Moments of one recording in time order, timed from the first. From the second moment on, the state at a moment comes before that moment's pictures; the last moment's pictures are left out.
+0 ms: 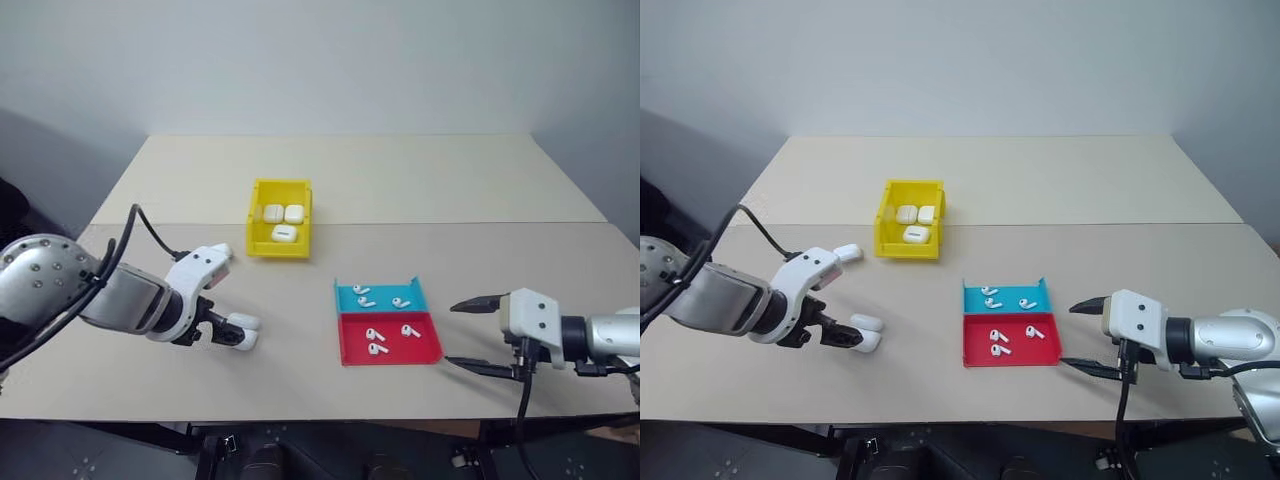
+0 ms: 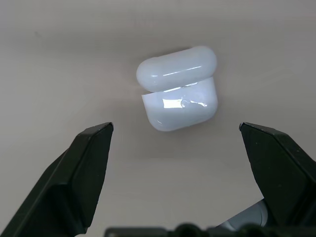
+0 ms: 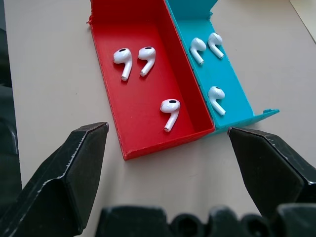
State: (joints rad) left arm -0.85 1.28 -0.49 -0.21 -1.96 1.35 0.48; right arm 0.01 -1.03 -0.21 -0.35 0.36 0.20 1.13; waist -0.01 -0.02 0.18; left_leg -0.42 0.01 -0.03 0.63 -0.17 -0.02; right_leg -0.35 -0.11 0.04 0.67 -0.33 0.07
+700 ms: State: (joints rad) left arm -0.82 1.14 -0.51 -0.18 -1.96 1.31 0.64; right arm 0.01 -1.03 -0.21 -0.35 0.35 0.21 1.11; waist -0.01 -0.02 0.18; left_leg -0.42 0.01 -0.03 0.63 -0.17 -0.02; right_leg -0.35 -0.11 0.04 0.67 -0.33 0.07
